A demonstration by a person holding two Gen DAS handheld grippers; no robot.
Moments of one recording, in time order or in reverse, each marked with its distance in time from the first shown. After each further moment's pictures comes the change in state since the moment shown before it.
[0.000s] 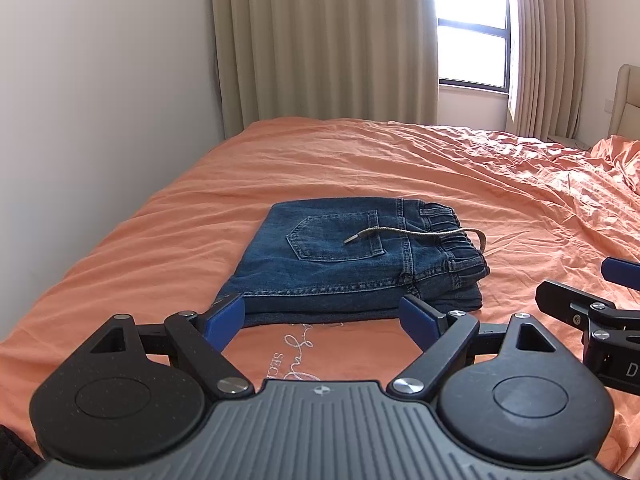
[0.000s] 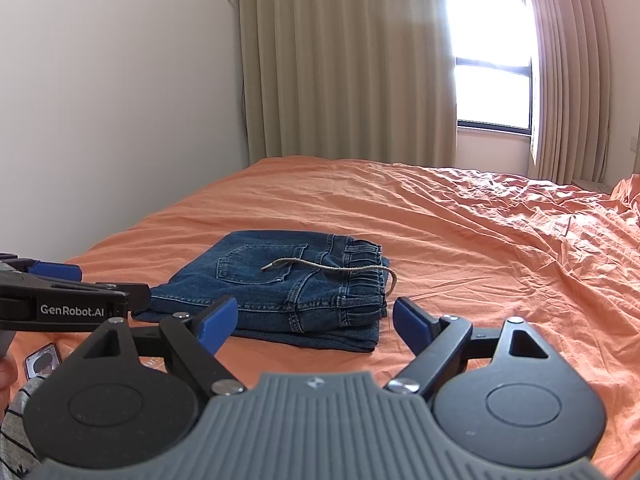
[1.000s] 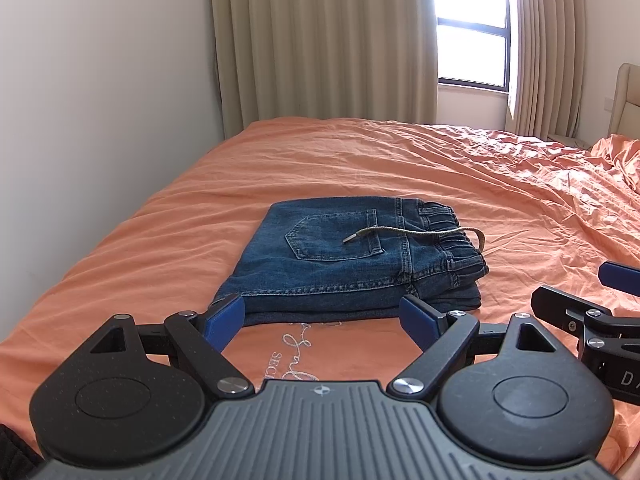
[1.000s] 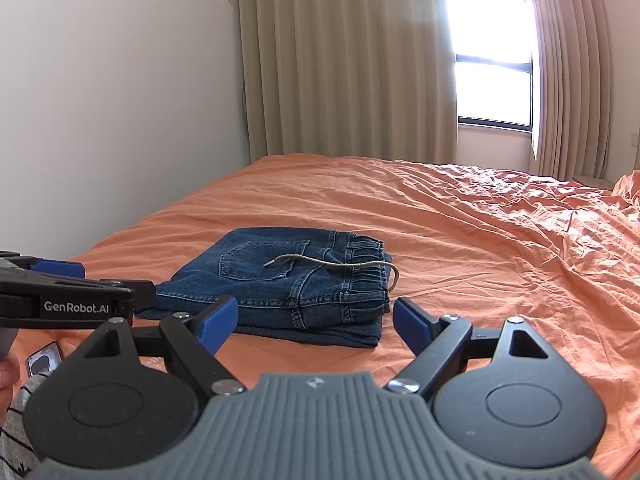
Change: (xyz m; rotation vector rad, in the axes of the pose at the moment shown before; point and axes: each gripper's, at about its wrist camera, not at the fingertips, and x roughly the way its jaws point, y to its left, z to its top) left arm -0.001 -0.003 0.000 0.002 0.002 0.001; right arm 0.001 0.003 -0.004 0.006 0.004 0.005
